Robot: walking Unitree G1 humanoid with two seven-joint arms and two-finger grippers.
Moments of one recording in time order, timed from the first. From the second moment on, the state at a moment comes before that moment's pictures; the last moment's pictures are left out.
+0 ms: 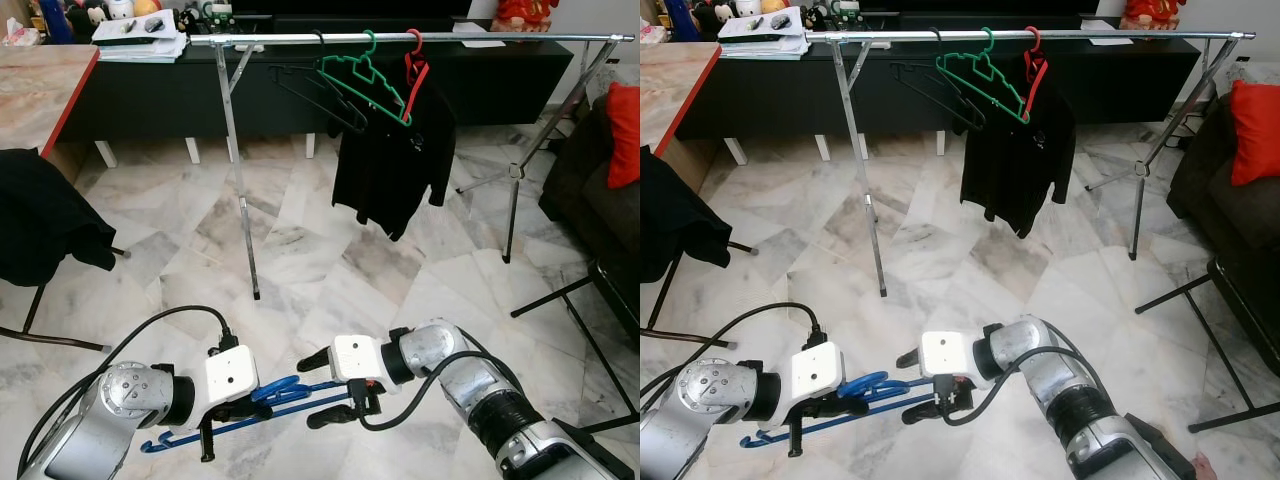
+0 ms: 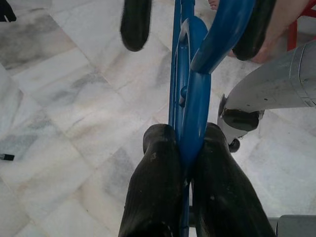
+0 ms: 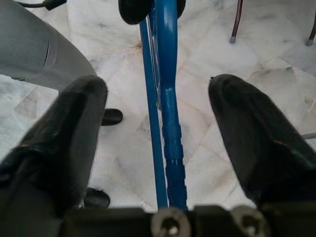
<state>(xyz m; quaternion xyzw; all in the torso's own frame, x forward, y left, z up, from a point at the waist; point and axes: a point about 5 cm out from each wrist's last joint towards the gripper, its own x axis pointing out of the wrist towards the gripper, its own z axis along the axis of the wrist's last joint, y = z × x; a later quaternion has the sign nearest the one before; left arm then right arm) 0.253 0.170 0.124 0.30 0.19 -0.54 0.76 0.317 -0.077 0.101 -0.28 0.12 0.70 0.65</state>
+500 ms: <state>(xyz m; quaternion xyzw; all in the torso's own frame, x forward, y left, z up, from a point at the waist) 0.255 0.168 0.125 0.30 0.19 -0.53 0.77 0.320 -0.076 0.098 -0.28 0.12 0.69 0.66</state>
